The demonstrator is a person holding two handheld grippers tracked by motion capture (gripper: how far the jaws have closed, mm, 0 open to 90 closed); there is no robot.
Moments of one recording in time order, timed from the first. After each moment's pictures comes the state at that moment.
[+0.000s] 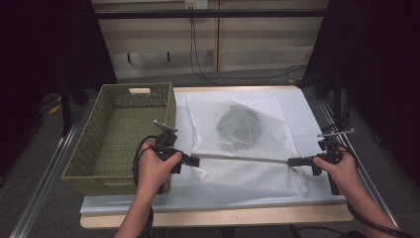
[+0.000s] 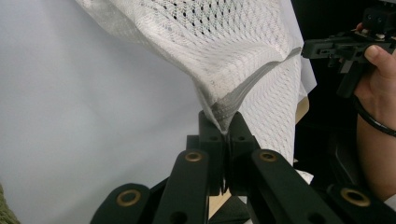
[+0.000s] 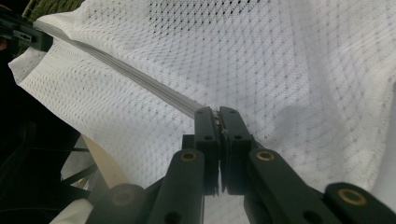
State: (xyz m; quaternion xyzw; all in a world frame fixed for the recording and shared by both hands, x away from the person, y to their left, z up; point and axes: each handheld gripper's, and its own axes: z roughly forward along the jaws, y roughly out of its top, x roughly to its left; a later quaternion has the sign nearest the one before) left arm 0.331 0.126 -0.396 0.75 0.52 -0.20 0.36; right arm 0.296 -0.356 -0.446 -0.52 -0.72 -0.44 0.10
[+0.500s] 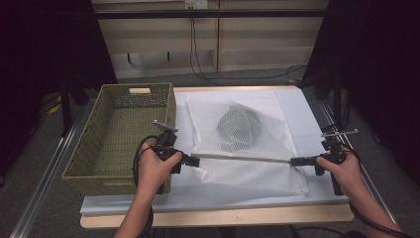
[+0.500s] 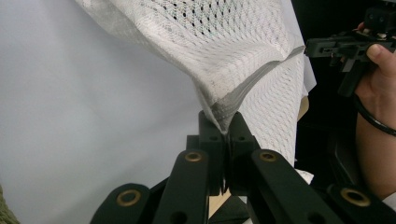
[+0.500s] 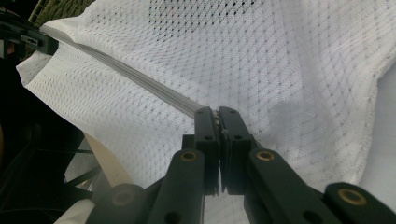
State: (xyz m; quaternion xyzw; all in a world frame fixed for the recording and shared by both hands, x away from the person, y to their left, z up) left arm 0.332 0.126 -0.397 0.75 0.52 -0.21 0.36; right arm 0.294 -0.364 -0.446 -0.53 -0.72 -0.44 0.10
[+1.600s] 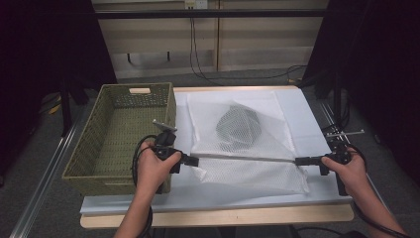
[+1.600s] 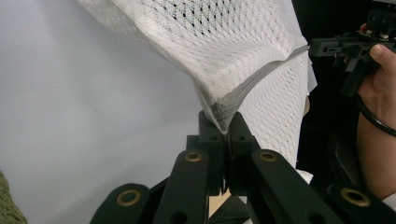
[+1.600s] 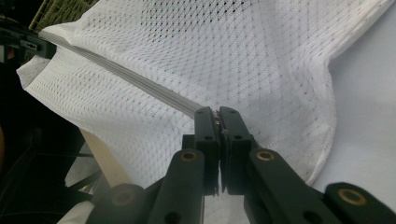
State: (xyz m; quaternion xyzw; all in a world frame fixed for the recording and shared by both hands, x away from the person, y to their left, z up) left arm 0.332 0.128 -0.395 0.75 0.52 -0.20 0.36; right arm 0.291 -0.377 -0.444 -0.54 -0.71 -0.45 0.10
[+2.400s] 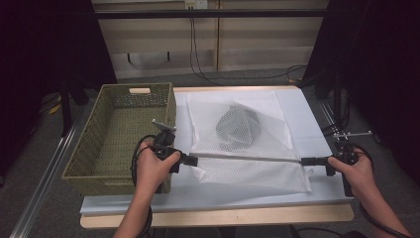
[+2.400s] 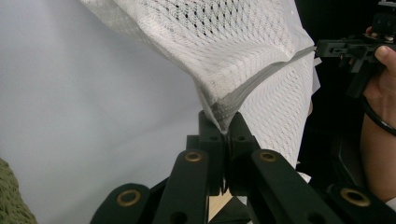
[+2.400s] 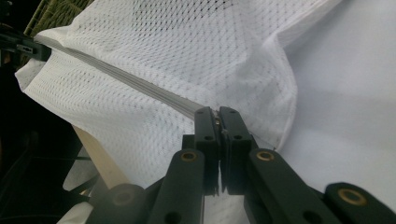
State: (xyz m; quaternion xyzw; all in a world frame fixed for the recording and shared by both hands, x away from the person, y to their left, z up) left arm 0.333 0.130 -0.395 0.75 0.53 -0.20 0.36; right arm 0.287 -0.394 -0.445 -0.55 -0.70 -0.45 0.09
